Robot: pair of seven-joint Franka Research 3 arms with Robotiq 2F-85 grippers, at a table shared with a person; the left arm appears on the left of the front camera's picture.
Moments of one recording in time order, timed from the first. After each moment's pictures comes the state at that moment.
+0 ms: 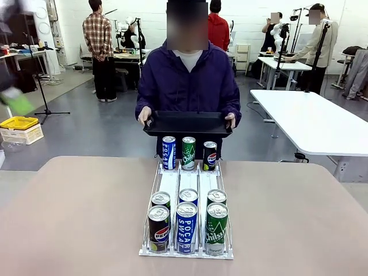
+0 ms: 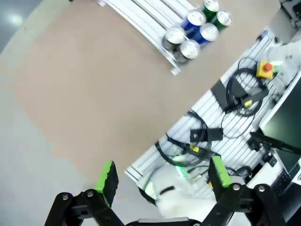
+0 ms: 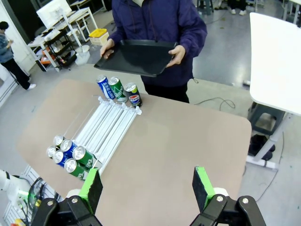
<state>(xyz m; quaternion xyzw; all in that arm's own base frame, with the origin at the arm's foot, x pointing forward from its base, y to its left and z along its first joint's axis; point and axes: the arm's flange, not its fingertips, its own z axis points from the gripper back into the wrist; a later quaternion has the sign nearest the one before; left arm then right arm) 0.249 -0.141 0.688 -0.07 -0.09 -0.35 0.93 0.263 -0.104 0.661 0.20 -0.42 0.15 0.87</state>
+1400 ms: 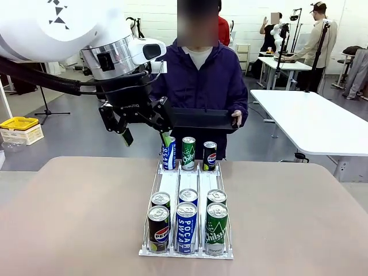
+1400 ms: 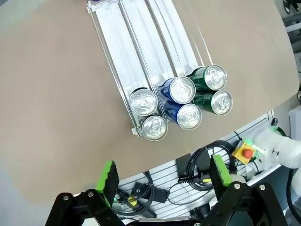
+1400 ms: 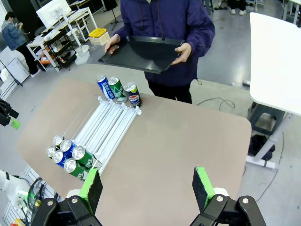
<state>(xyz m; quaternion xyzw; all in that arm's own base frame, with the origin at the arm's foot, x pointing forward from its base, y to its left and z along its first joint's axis) 0.320 -0.299 0.604 -0.11 -0.11 -0.14 0.98 0.263 -0.104 0.661 0.20 -0.42 0.15 0.87</state>
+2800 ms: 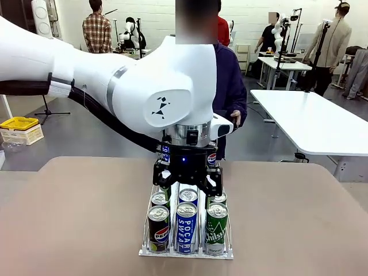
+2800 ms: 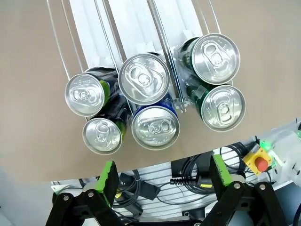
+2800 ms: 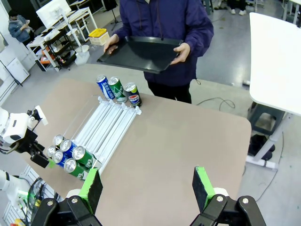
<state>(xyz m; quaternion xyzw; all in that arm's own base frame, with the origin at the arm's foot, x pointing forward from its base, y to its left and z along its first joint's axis) 0.307 -0.424 0.478 -0.01 -0.03 -0.12 0.99 0.263 -0.104 0.661 0.20 -0.42 0.15 0.87</state>
